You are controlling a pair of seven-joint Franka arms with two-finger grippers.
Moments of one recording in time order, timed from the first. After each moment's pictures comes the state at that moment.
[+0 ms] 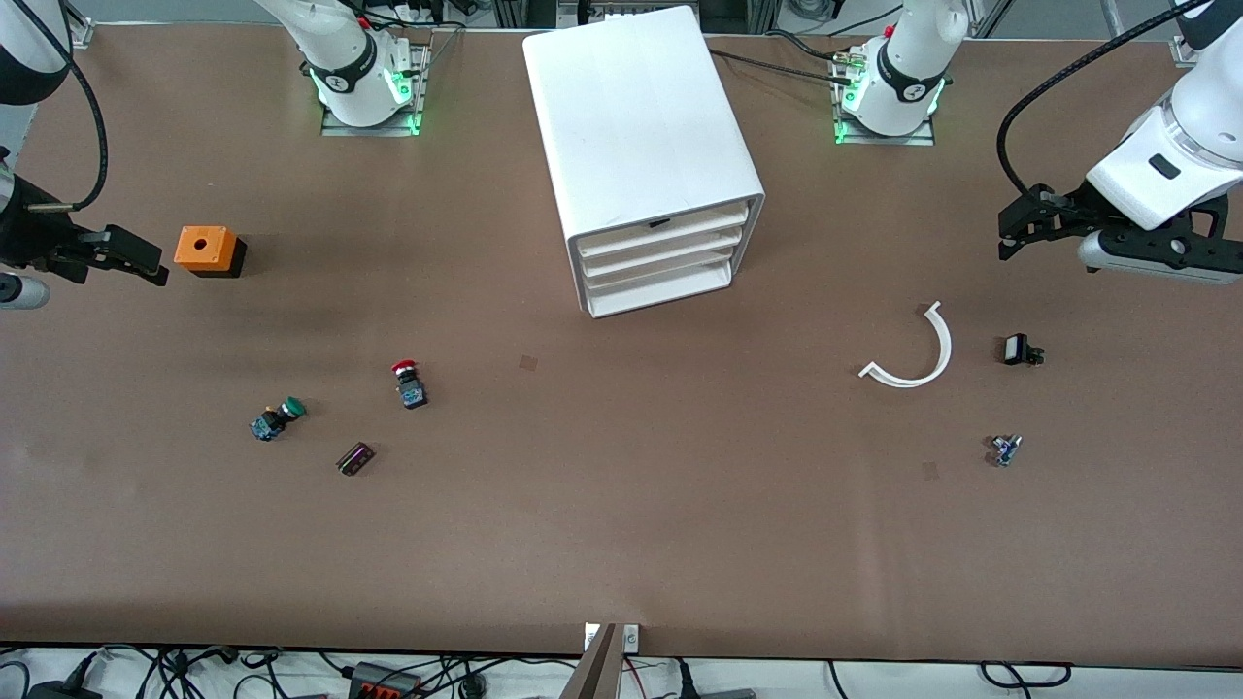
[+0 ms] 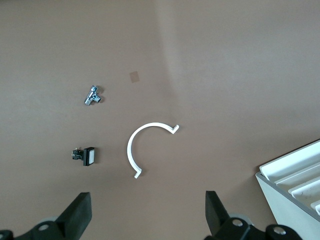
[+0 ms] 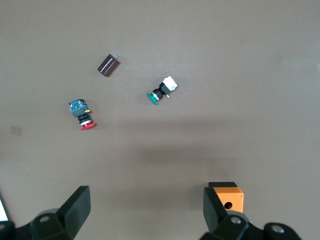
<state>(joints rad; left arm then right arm) 0.04 -0.02 -0.14 -1.67 -0.01 1.68 0.04 -0.01 0.06 -0.05 -1.67 -0.01 1.71 -0.04</state>
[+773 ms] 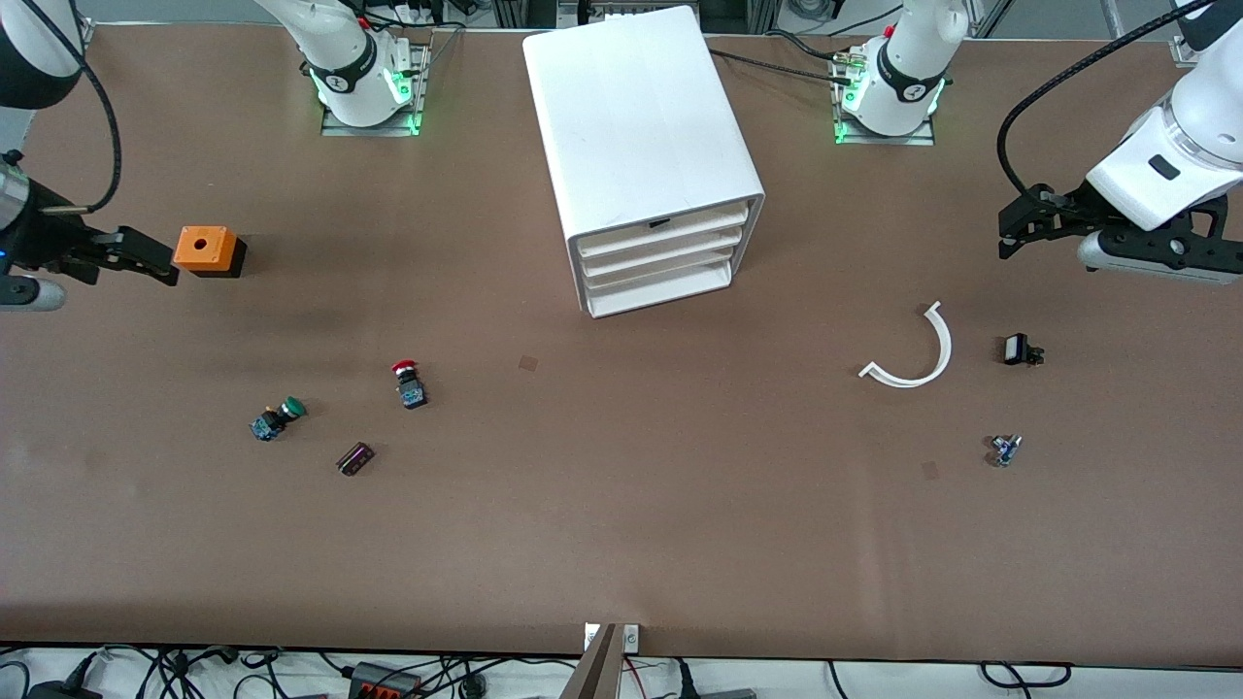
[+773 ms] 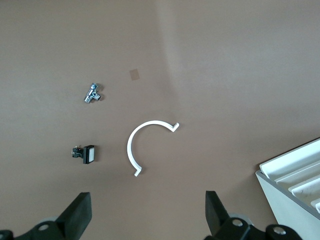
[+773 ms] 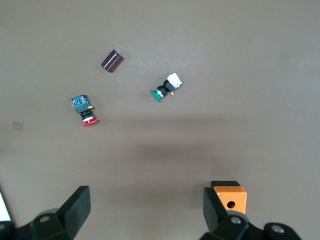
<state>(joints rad) 0.04 -0.02 -0.14 -1.67 -0.01 1.66 0.04 0.02 0.08 -0.05 -1.67 -0.01 1.71 -0.04</state>
